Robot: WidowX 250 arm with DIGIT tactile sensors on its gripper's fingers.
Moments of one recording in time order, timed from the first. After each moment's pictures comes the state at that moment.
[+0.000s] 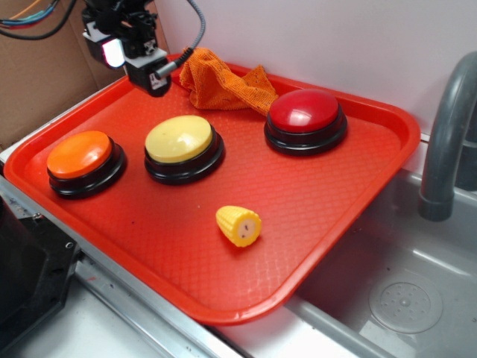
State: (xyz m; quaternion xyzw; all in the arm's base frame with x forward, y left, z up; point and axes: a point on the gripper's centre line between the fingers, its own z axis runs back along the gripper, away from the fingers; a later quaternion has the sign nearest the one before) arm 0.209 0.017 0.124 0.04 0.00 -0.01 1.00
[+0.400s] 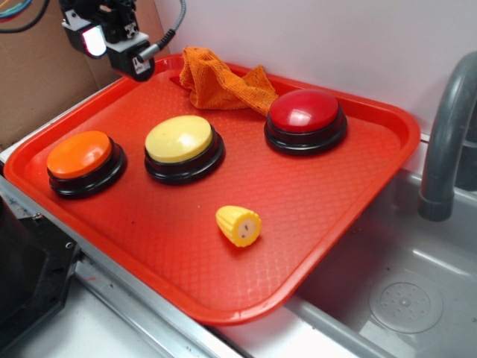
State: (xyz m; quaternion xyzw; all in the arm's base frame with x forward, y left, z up) arm 0.201 0.024 0.137 0.03 -0.02 0.02 1.00
